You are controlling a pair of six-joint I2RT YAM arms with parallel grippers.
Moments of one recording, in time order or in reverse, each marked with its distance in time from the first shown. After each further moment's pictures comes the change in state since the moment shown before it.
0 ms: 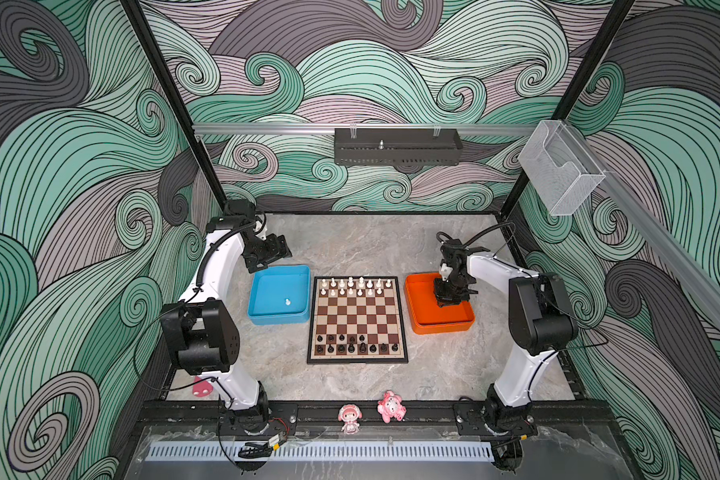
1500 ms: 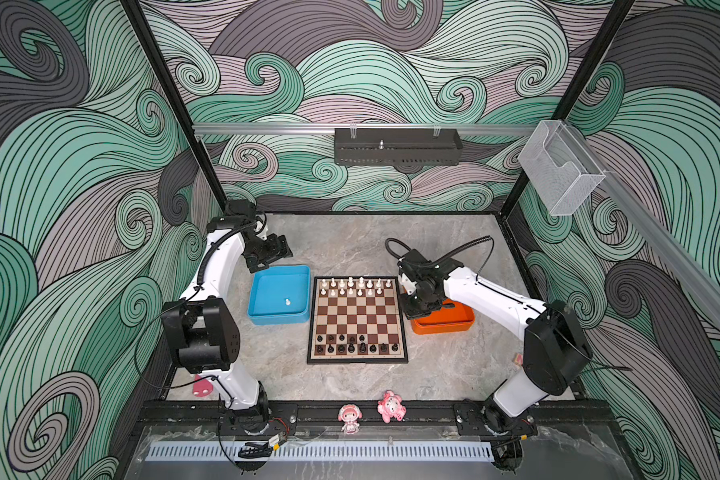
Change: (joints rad) left arm 0.000 0.011 0.000 0.008 0.014 0.000; right arm 0.480 -0.221 0.002 -0.102 0.018 0.102
